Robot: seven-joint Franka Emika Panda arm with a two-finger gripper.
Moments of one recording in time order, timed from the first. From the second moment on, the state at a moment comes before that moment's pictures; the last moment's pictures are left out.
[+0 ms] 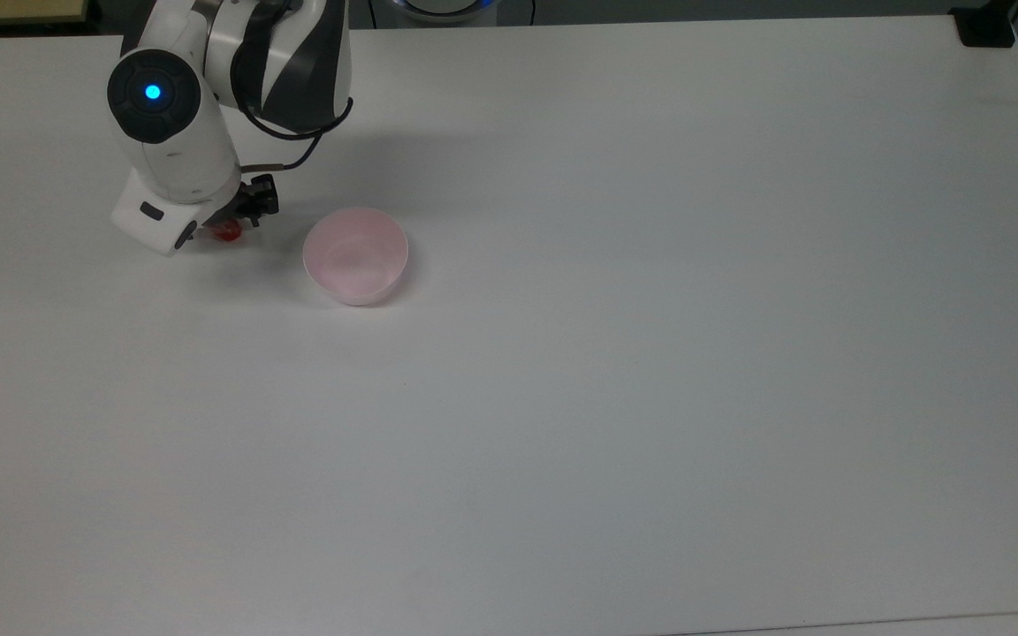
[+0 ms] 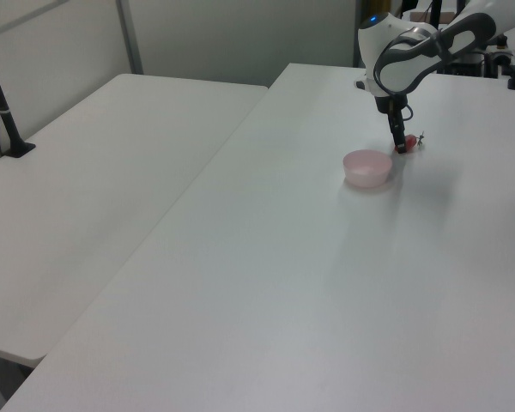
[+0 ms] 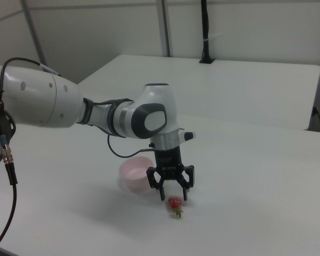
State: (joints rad) arm -0.15 0.44 -0.15 -1.77 -0.22 2.02 -0.50
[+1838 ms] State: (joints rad) arm -0.15 0.31 -0.02 -1.73 -0.16 1.92 -0.47
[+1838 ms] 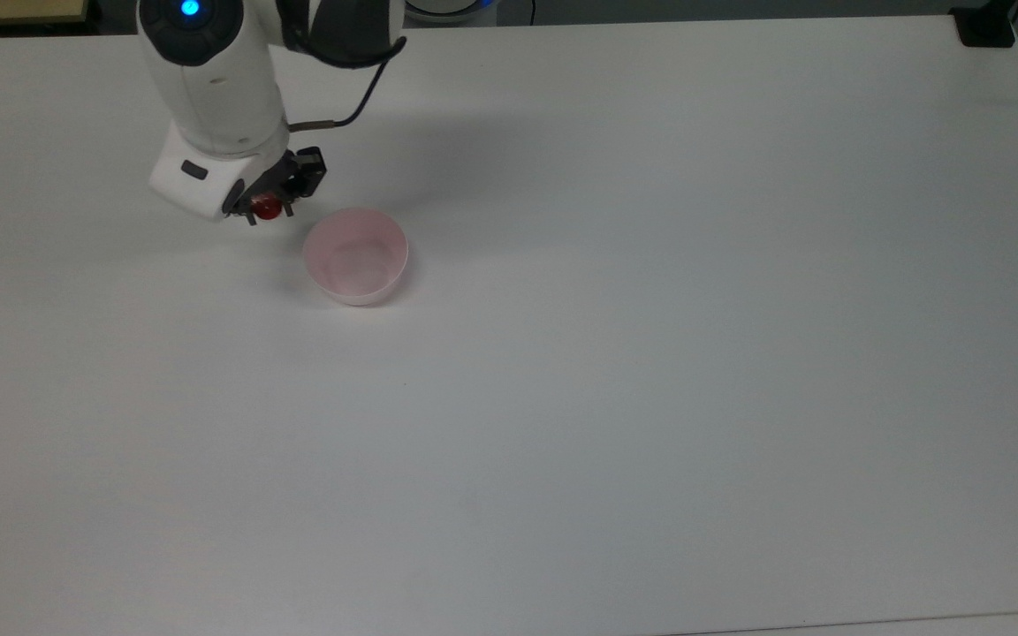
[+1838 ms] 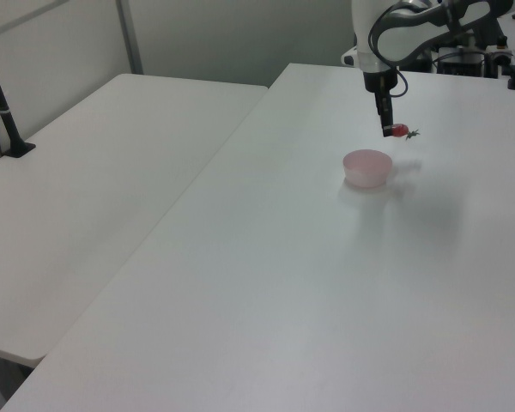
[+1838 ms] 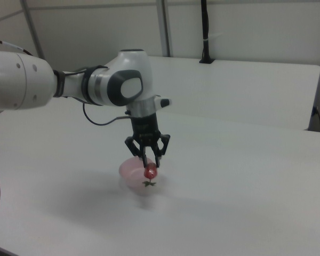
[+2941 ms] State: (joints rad) arm -0.10 0.37 0.07 -1.69 -0.13 2.00 -0.19
